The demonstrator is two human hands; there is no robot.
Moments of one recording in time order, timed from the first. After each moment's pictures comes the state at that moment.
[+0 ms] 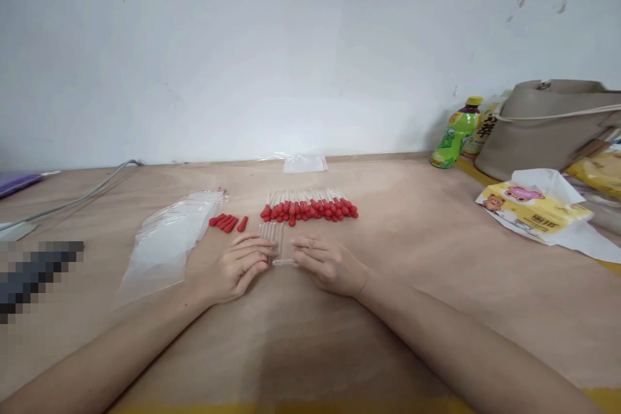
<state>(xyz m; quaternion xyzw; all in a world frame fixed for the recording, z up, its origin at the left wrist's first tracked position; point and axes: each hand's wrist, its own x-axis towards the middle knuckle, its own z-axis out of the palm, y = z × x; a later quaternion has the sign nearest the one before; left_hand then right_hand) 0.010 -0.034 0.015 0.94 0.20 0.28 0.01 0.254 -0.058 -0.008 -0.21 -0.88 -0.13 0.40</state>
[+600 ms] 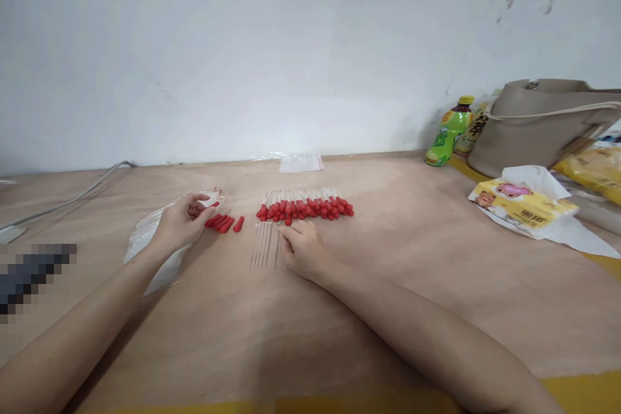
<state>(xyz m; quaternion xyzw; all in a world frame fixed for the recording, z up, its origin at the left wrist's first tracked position) -0.054 0.038 0.044 0.72 0.60 0.34 0.06 0.207 -0.036 -0.011 -0.42 -0.80 -0.03 0.43</state>
